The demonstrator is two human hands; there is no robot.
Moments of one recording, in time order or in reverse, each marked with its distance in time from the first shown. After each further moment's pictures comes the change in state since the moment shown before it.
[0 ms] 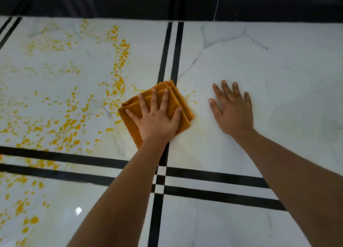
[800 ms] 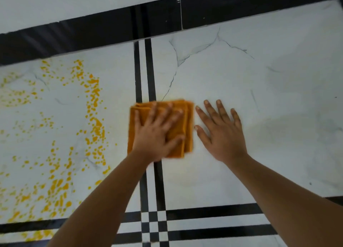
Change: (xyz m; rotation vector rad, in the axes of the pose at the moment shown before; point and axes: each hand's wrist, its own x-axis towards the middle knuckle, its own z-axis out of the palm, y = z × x) left_hand 0.072 0.011 -0.008 0.166 -0.068 0.600; right_hand 0.000 0.007 0.005 0.049 0.033 0.018
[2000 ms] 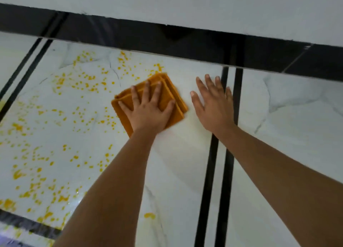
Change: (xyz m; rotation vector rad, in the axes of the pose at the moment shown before) left_hand 0.034 -0.188 -0.021 -0.196 0.126 -0.769; right_hand 0.206 -0.185 0.012 0.106 -0.100 -0.158
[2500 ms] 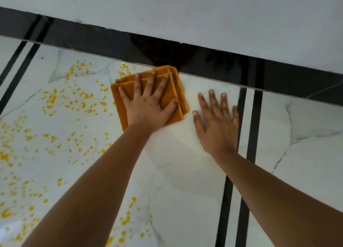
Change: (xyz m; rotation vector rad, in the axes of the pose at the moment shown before) left_hand 0.095 -0.018 -0.017 0.090 -0.008 0.174; right_hand 0.035 -0.018 0.023 -0.116 -0.005 0.032
